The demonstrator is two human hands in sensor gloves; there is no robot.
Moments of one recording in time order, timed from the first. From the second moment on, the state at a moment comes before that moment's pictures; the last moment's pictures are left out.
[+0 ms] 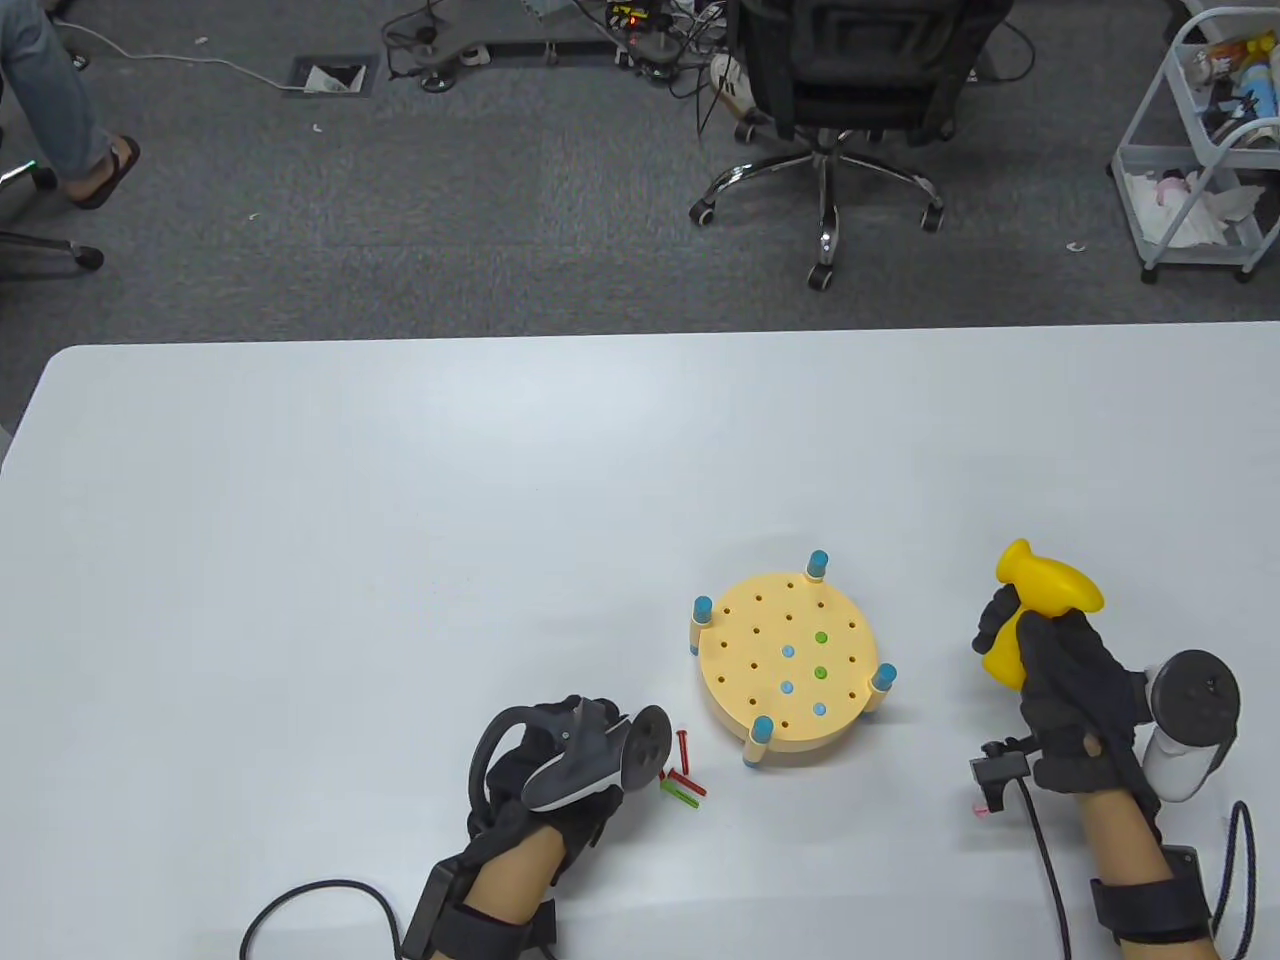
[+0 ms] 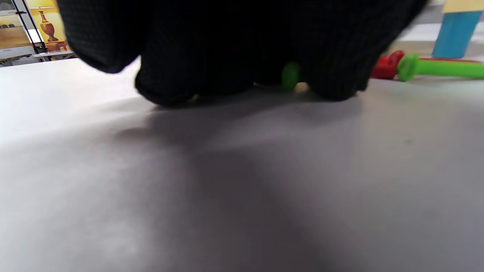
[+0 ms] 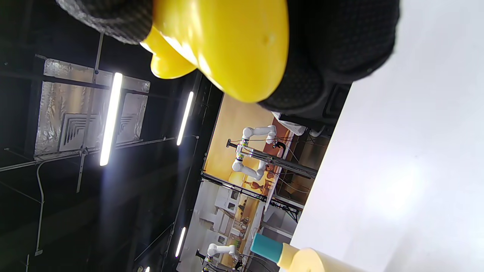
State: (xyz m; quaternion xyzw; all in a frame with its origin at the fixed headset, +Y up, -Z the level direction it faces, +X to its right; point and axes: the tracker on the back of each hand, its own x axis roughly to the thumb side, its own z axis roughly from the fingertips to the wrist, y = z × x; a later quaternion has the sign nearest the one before) left_hand -0.084 -0.768 -0.216 -0.12 -0.18 -0.06 0.97; right_hand 0.338 -0.737 -0.225 -0.02 -0.13 0.79 0.60
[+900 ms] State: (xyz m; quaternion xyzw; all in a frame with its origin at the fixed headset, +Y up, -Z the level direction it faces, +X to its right) left_hand -0.056 -0.680 -0.224 0.05 -0.19 0.02 0.98; right_hand 0.331 -0.742 -0.227 -0.01 -0.11 0.79 0.60
